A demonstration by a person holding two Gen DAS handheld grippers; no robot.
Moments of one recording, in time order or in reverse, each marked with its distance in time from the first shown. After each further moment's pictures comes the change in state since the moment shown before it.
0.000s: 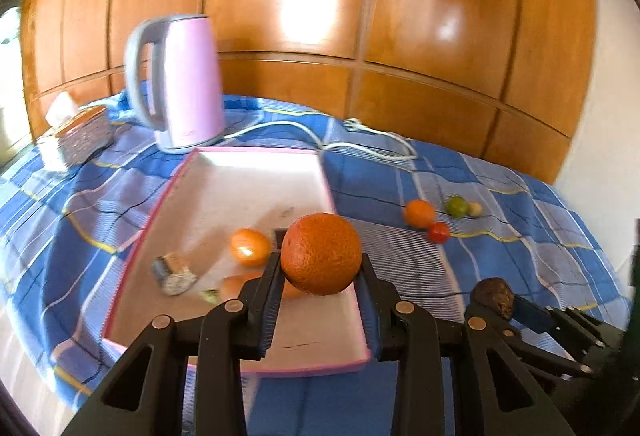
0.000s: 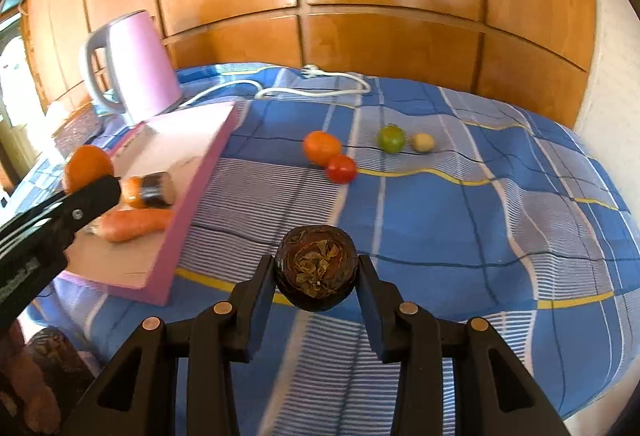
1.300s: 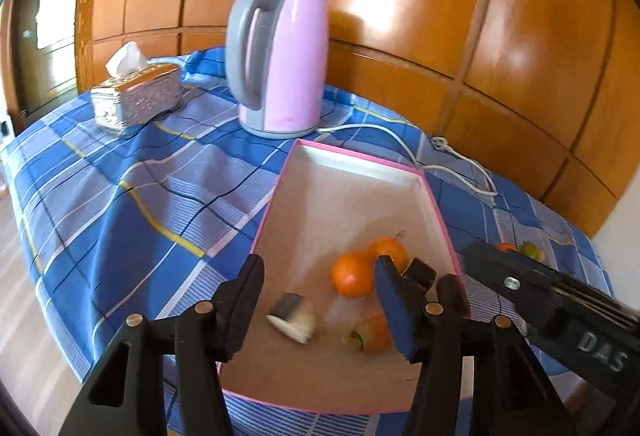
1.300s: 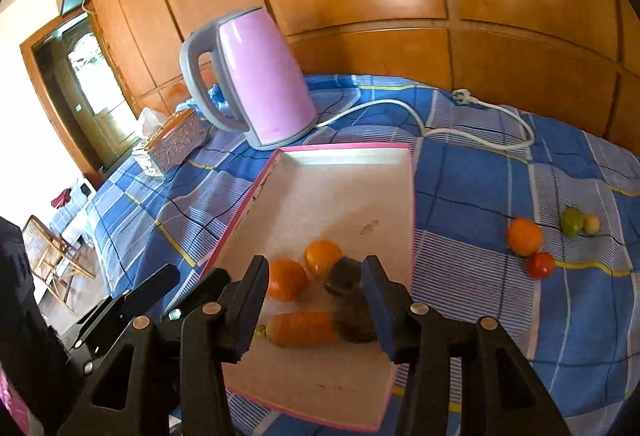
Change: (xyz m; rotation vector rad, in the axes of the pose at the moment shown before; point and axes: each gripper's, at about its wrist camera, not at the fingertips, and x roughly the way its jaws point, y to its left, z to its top) left arm 0.013 0.099 0.020 -0.198 0.040 0.127; right arm 0.031 0.109 0.077 -0.048 0.022 0.319
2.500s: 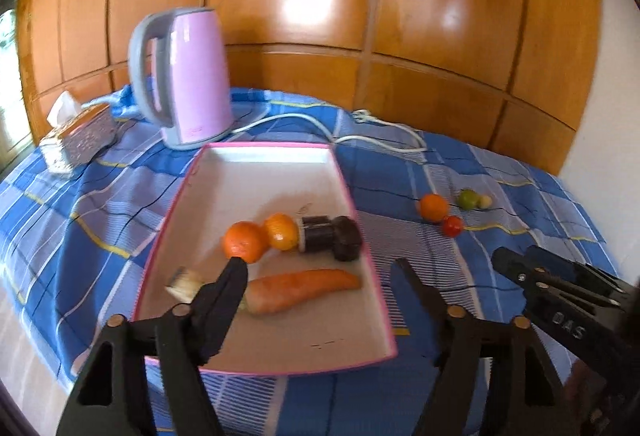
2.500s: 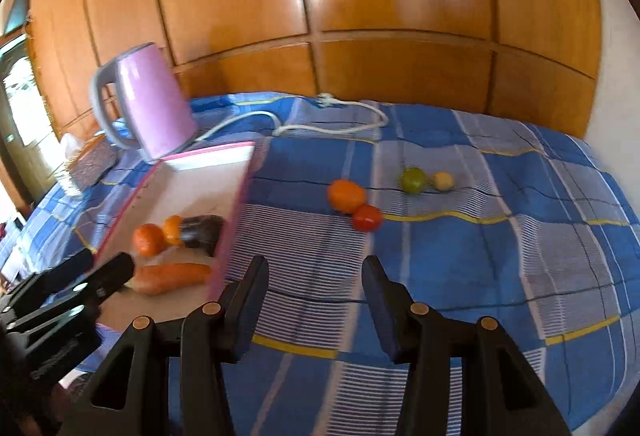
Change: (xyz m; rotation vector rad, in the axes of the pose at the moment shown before) left arm -0.022 -0.082 -0.031 0.244 0.006 -0.140; right arm -0.065 -0.096 -0.054 0.096 -0.073 -0.323
